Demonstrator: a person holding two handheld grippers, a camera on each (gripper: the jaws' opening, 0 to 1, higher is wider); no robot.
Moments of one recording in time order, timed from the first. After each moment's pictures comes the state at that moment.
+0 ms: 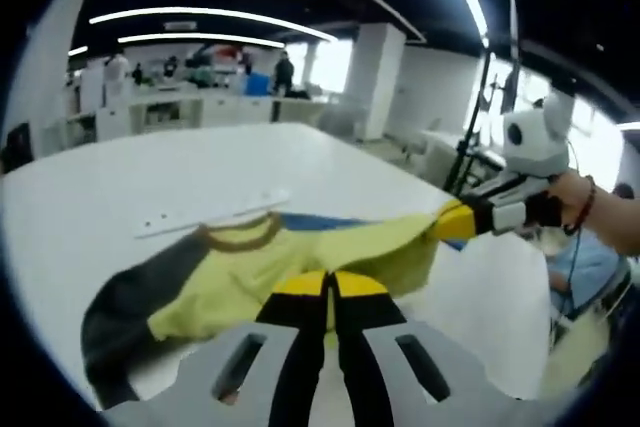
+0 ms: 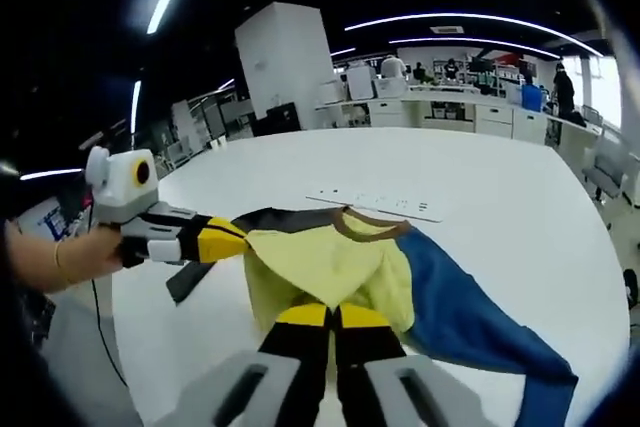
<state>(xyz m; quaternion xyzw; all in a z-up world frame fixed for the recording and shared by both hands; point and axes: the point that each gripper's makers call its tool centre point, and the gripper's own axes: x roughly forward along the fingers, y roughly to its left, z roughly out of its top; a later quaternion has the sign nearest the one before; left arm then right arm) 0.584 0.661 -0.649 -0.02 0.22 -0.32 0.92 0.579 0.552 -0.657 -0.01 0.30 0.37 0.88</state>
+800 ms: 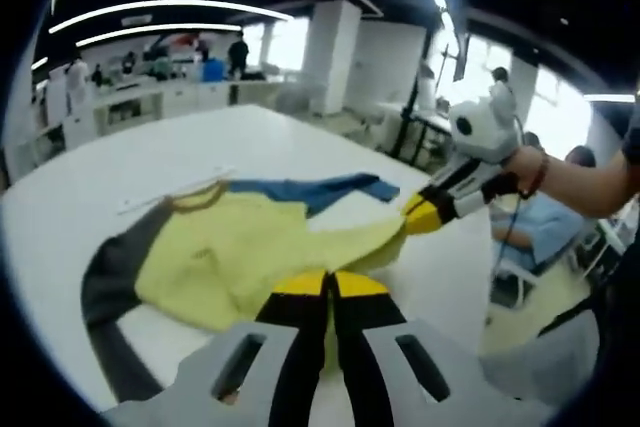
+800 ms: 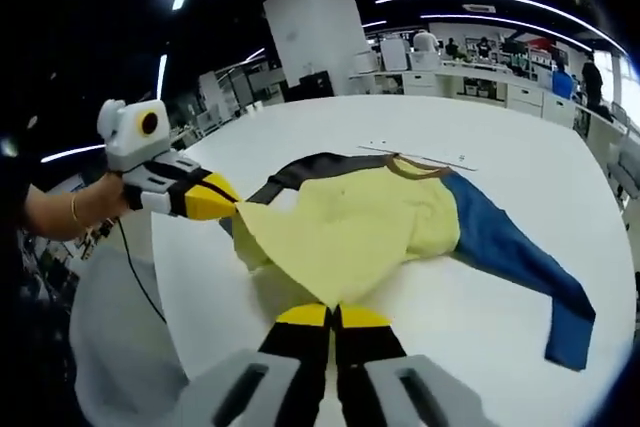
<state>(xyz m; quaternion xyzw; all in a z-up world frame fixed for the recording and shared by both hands) 0.460 0.649 -0.645 0.02 0.26 -0.40 0.88 0.461 0.538 -0.682 -0.03 0.36 0.43 0.83</state>
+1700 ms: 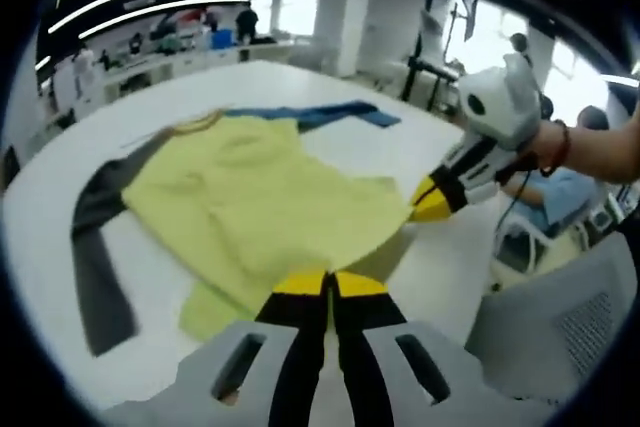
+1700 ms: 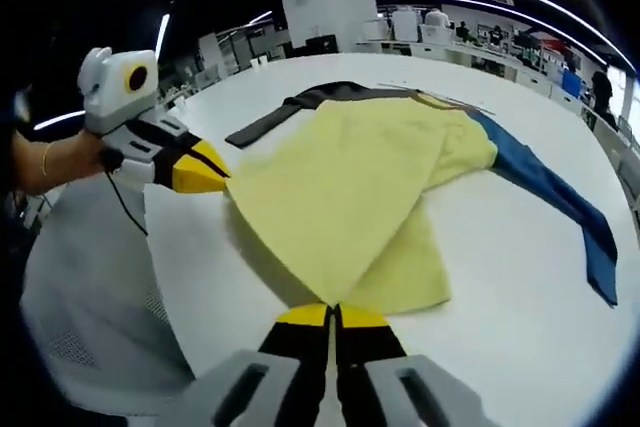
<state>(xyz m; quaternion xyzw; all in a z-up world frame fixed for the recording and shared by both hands) 0.393 0.663 -0.735 0.06 0.33 -0.35 0.87 0.391 0.542 -0.773 -0.11 0.40 0.40 0.81</state>
